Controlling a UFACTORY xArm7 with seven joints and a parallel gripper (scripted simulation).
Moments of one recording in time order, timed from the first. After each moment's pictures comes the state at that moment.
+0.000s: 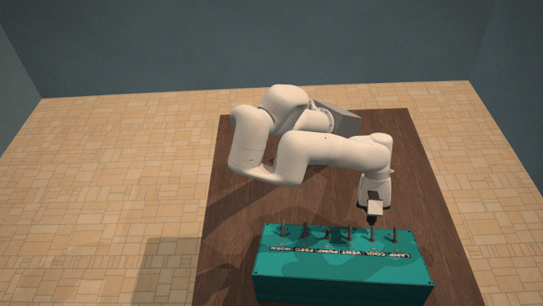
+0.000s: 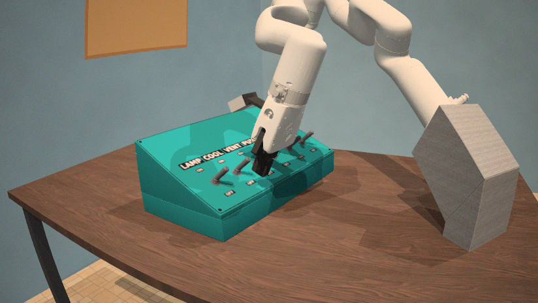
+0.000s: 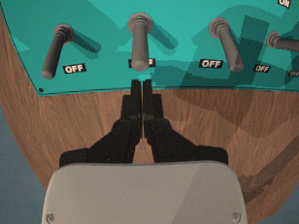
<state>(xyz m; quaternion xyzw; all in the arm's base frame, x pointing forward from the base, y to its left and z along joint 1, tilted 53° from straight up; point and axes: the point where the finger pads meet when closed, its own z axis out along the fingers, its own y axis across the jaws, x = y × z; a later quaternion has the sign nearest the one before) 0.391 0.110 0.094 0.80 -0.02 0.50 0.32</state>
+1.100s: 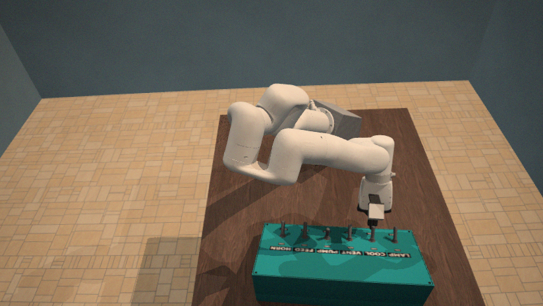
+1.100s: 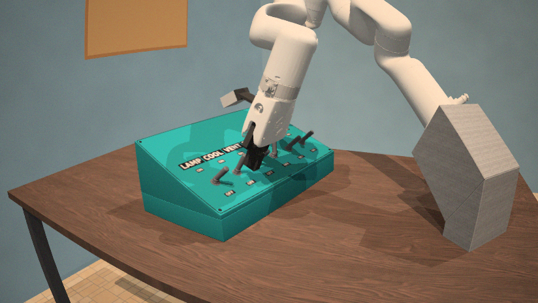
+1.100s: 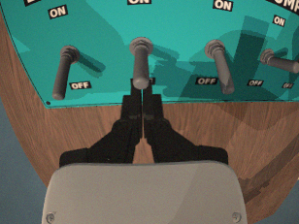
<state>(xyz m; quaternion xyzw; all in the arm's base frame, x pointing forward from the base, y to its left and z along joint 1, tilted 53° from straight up) 0.402 0.116 0.113 0.80 -0.02 0.50 0.32</state>
